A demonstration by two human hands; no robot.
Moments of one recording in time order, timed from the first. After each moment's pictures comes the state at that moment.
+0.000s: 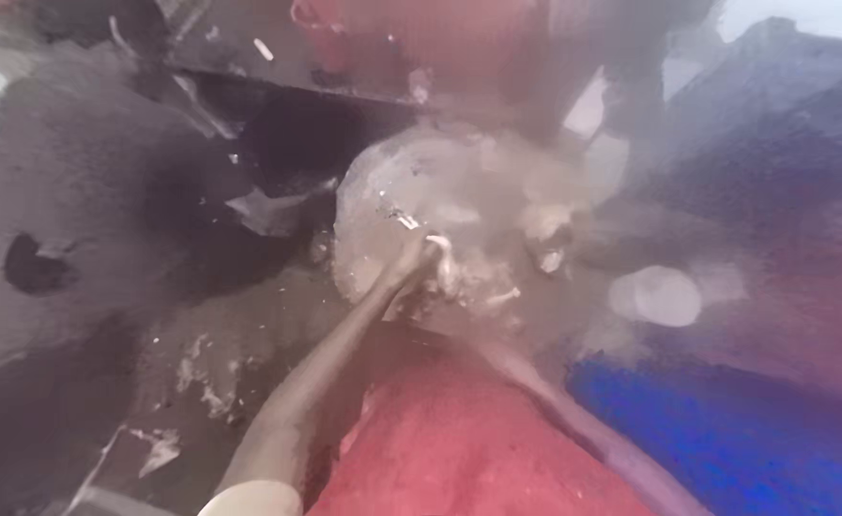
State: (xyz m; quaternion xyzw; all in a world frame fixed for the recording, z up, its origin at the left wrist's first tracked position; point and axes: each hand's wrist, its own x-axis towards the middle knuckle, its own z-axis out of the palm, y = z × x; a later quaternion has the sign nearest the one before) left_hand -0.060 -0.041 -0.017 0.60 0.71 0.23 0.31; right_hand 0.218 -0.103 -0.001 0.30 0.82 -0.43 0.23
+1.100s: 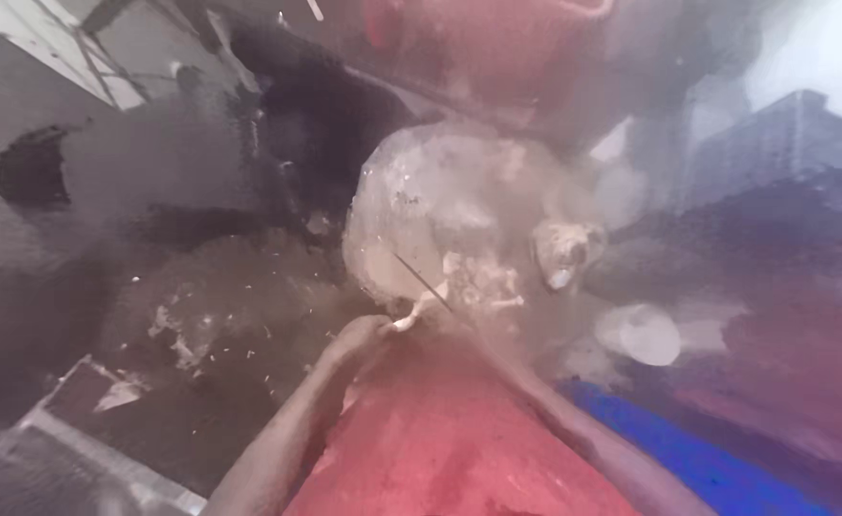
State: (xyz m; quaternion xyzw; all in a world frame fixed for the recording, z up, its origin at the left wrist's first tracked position) left_hand -0.074 -0.252 -0.061 0.46 0.71 0.05 0.53; right_hand 0.206 -0.100 0.017 0.37 0.81 -0.44 0.10
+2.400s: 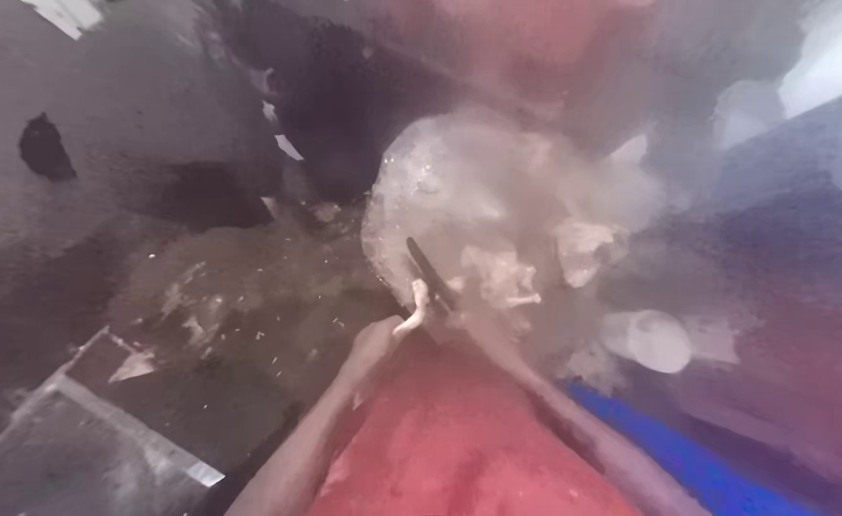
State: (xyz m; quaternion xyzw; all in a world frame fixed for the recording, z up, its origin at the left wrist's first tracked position) left_hand -0.036 -0.282 -0.042 0.37 0.79 0.05 0.48; right_hand 0.175 -0.109 -0.006 0.42 0.75 -0.47 0.19
